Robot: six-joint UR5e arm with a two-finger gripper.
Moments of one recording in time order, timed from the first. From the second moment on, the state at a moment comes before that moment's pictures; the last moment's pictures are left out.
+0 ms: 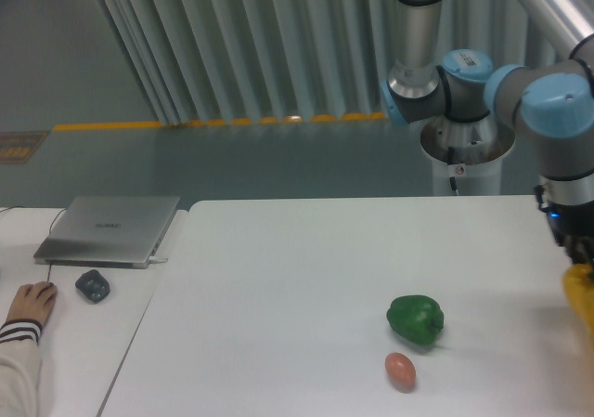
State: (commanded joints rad) arm 2.52 -1.94 -1.43 -1.04 1.90 1.52
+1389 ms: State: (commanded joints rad) arm 2.51 -1.94 -1.49 -1.01 1.85 1.45
